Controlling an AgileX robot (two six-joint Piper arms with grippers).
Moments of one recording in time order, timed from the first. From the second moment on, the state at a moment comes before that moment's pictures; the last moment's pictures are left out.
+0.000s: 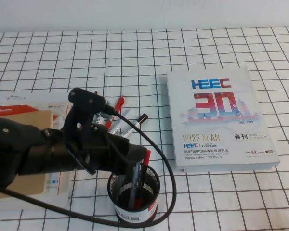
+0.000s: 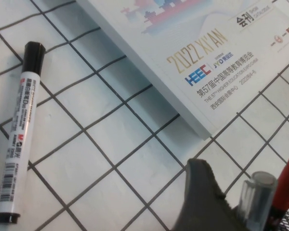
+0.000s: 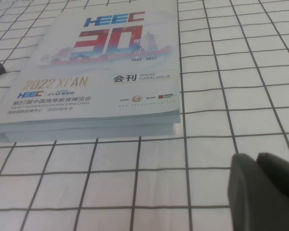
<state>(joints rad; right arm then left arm) 0.12 -0.02 0.03 0.14 0.38 0.03 -0.50 1.40 -0.74 -1.28 0.48 1.28</state>
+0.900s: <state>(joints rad) 0.12 -0.02 0.03 0.14 0.38 0.03 -0.50 1.45 -0.75 -1.28 0.46 1.28</state>
